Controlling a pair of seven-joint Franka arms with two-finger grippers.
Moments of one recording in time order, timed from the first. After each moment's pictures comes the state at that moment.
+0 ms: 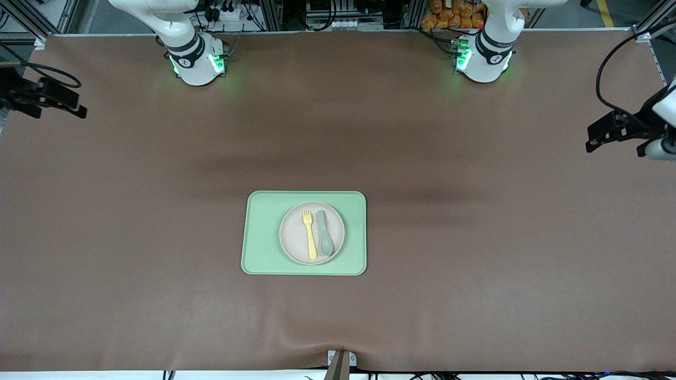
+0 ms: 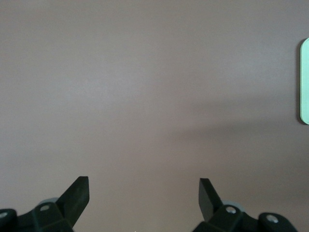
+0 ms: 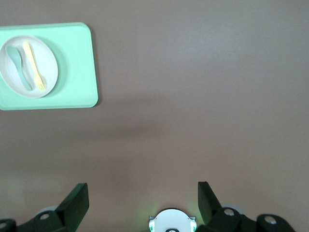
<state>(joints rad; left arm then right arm) -0.06 0.00 0.03 -1.55 0.02 1.60 0.10 0.01 0.02 0.00 -1.45 0.07 1.32 0.04</state>
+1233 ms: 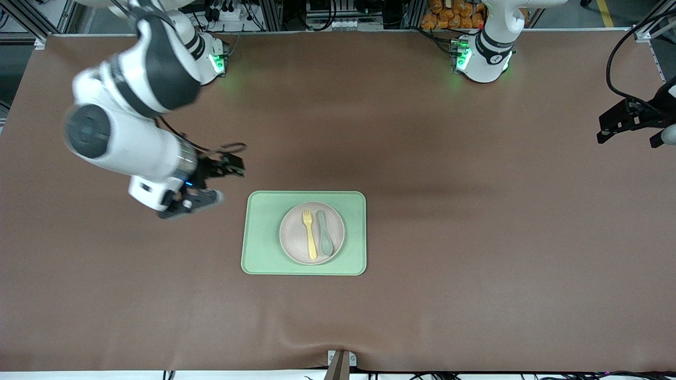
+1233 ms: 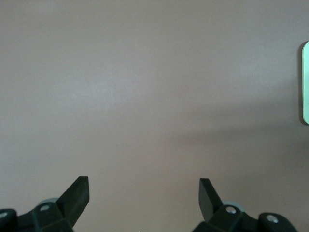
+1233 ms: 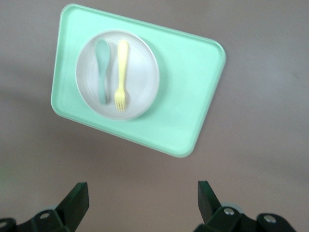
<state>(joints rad) -0.07 -0.02 0.05 -1.55 0.02 1.60 0.11 0.38 0.40 0.01 -1.45 0.21 1.79 0.04</state>
